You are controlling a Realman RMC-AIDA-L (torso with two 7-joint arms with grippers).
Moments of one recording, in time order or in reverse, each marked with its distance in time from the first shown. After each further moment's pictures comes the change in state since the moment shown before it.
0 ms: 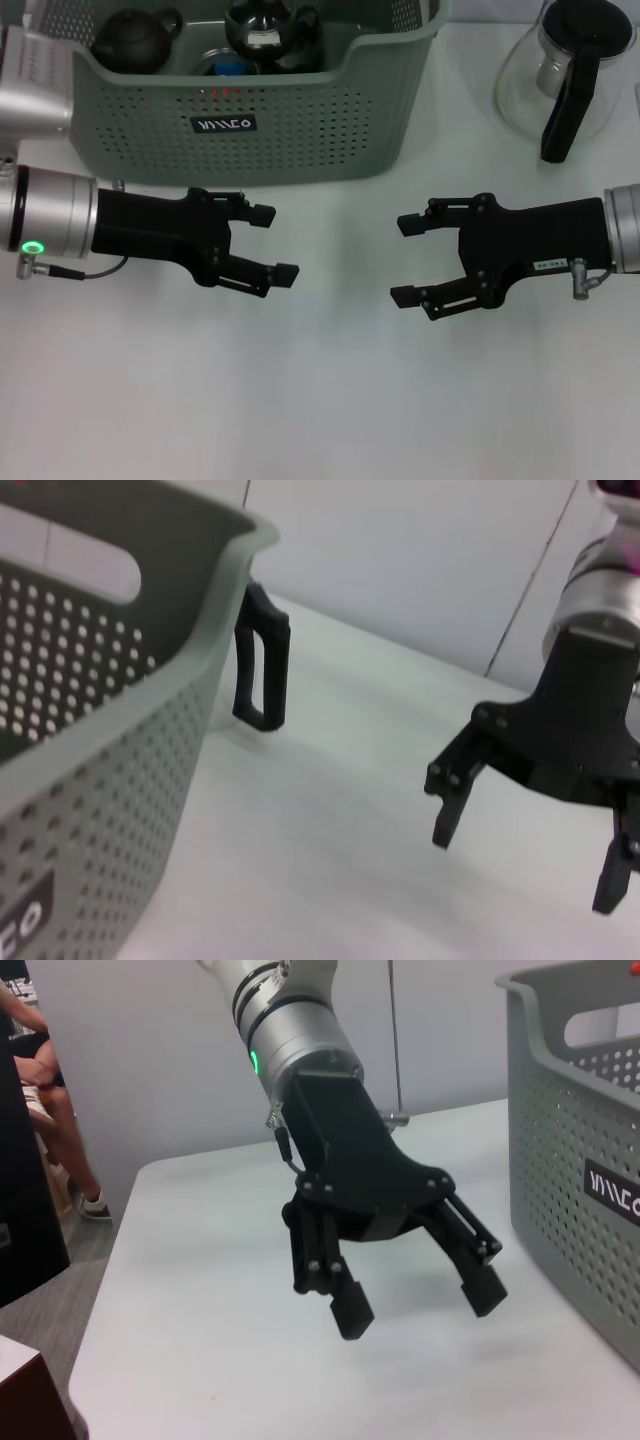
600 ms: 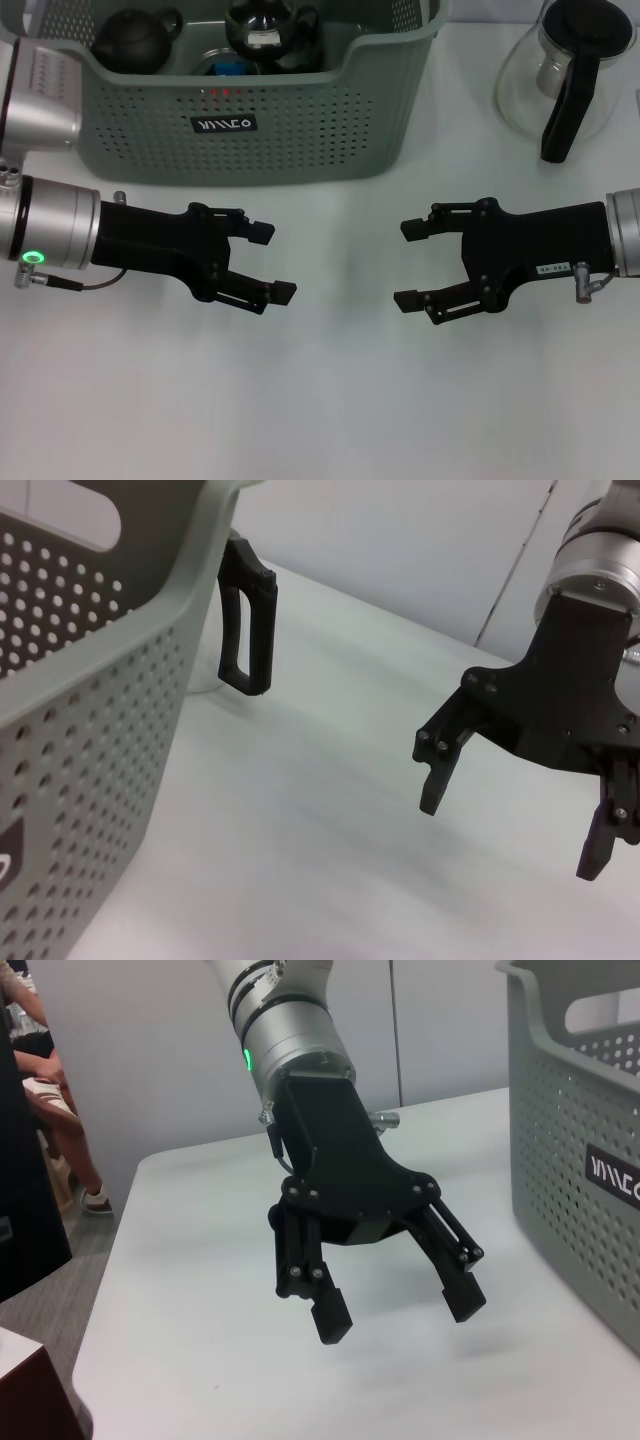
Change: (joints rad) left arm -0.002 -0.001 0.006 -0.006 0.040 0.007 -0.005; right arm -0.004 -0.003 -0.002 0.001 -0.010 0.000 0.006
